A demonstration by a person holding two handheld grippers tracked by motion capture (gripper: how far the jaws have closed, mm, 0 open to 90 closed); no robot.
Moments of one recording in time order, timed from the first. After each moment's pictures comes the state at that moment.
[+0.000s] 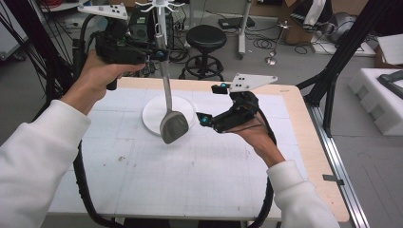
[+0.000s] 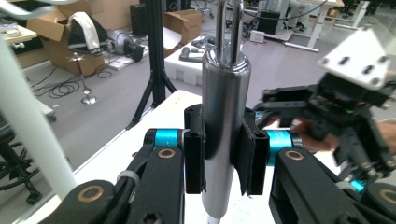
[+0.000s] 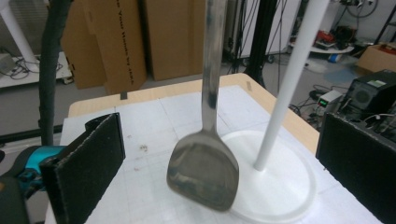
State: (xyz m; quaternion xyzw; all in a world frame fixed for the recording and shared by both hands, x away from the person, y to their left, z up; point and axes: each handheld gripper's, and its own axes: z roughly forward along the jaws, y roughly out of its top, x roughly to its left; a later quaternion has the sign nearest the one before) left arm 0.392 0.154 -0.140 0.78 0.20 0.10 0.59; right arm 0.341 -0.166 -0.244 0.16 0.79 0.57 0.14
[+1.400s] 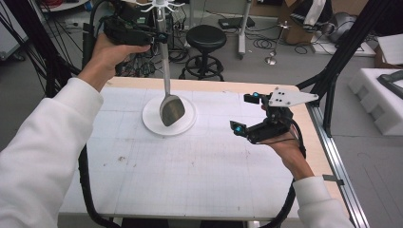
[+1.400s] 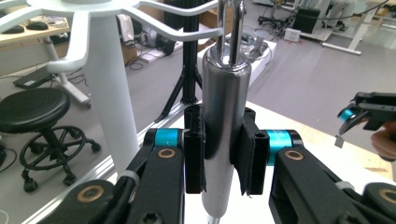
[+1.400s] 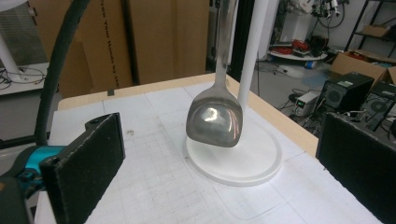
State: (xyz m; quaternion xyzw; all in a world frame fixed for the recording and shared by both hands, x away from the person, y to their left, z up) left arm 0.447 0.152 -0.138 0.78 0.25 0.14 0.56; right arm 0.322 -0.240 -0.264 0.18 0.77 0.59 0.16
